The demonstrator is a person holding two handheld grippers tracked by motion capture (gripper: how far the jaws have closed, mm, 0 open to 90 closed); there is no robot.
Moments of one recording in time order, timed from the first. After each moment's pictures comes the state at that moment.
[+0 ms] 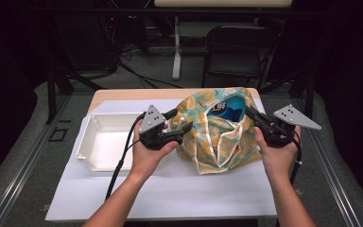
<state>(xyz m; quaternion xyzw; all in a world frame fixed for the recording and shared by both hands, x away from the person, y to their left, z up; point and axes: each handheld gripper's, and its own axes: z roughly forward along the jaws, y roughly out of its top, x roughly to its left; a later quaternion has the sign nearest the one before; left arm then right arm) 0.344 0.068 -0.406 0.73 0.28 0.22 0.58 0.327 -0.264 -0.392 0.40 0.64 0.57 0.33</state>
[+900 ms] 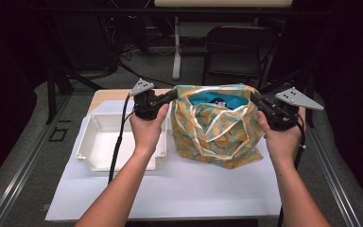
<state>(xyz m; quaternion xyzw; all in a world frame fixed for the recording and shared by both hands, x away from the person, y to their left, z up) 0.418 0.089 -0.388 0.68 0.39 0.15 0.60 0.357 -0.272 -0.366 0.41 0.65 0.53 0.36</state>
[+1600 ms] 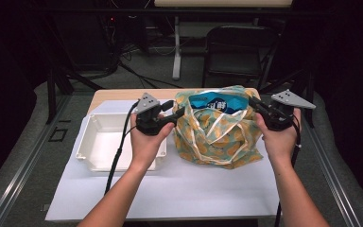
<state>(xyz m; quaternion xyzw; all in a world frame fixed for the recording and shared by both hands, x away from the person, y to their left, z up) 0.376 0.081 -0.398 0.71 0.35 0.19 0.58 0.373 -0.277 -0.388 0.44 0.66 0.52 0.33</state>
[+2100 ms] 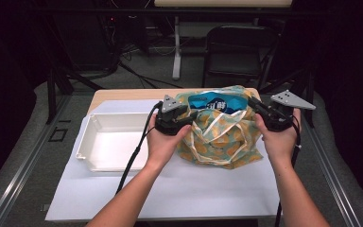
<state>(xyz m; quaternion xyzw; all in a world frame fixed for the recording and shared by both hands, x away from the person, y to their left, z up) 0.391 0.036 -0.416 0.75 0.36 0.19 0.51 0.370 -0.276 -0.387 0.43 0.66 0.52 0.33</state>
